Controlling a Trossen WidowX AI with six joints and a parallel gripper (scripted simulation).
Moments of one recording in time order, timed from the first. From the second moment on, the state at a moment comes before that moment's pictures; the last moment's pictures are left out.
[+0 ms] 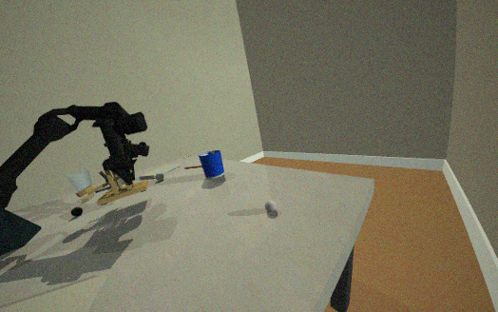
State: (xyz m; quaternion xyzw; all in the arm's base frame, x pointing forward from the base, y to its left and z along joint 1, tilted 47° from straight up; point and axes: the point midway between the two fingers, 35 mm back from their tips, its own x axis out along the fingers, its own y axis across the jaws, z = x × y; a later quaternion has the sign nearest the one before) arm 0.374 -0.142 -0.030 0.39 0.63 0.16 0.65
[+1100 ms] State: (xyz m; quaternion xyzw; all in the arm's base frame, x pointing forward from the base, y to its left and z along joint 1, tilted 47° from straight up) arm 0.382 -0.109 -0.059 0.39 0.63 0.17 0.65
